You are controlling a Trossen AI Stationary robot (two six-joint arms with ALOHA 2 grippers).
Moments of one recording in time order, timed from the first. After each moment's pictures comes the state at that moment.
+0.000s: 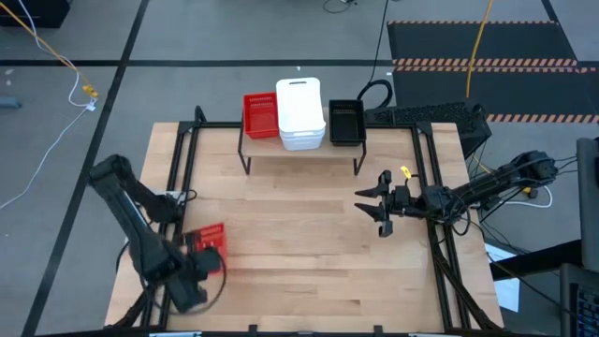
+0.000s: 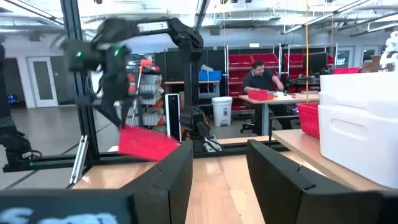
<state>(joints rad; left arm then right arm) -0.90 1.49 1.35 -1.31 -0.14 -1.13 0.26 0.90 0.16 0.94 0.34 0.00</state>
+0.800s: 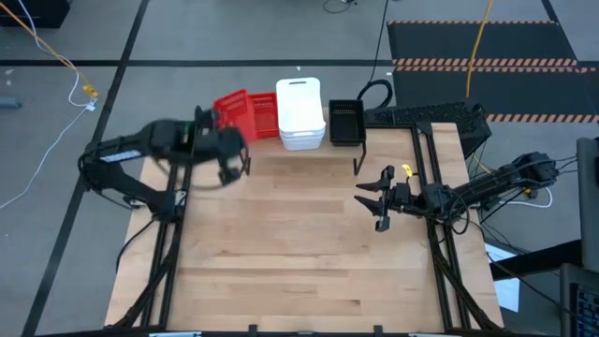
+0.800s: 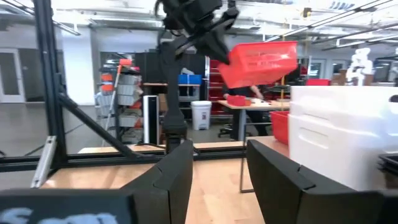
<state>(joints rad) 0.03 1.36 1.70 -1.41 -0.59 -0.01 0.23 0.90 0.16 0.96 0.40 -0.08</state>
